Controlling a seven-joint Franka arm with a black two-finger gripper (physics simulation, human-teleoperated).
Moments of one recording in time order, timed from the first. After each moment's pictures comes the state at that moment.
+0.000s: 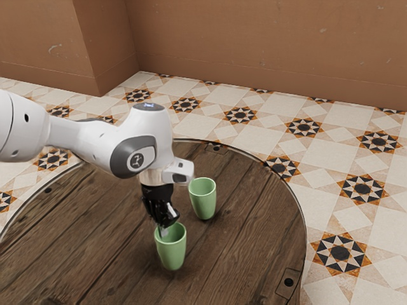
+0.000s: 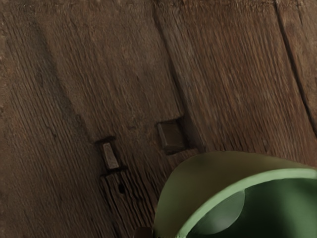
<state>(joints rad) -0.18 0.08 -0.05 -2.21 -0.05 2.15 0.13</state>
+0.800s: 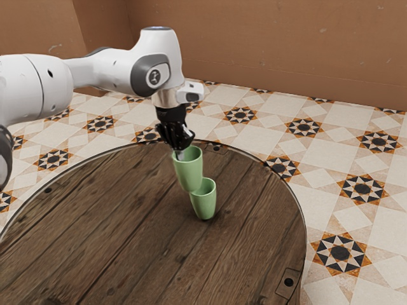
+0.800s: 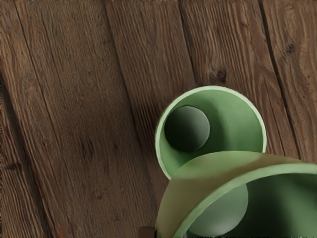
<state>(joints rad) -0.12 0.37 0.01 -1.52 -0.06 1.83 0.14</state>
